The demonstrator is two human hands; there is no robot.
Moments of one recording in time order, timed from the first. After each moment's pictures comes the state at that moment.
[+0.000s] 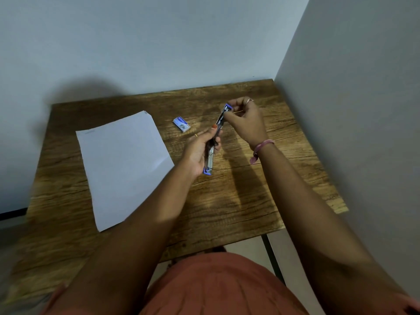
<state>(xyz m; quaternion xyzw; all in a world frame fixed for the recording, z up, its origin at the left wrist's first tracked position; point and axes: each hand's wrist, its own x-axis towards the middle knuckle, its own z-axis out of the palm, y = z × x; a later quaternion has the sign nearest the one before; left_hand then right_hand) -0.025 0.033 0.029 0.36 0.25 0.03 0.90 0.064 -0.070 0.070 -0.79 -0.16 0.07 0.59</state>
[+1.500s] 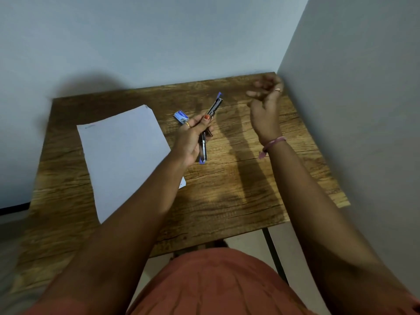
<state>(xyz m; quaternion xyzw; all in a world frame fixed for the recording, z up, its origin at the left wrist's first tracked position) -0.019 0.054 0.022 0.43 0.20 0.09 0.87 0.068 -0.091 0.077 -0.77 -0.22 -0.03 0.61</state>
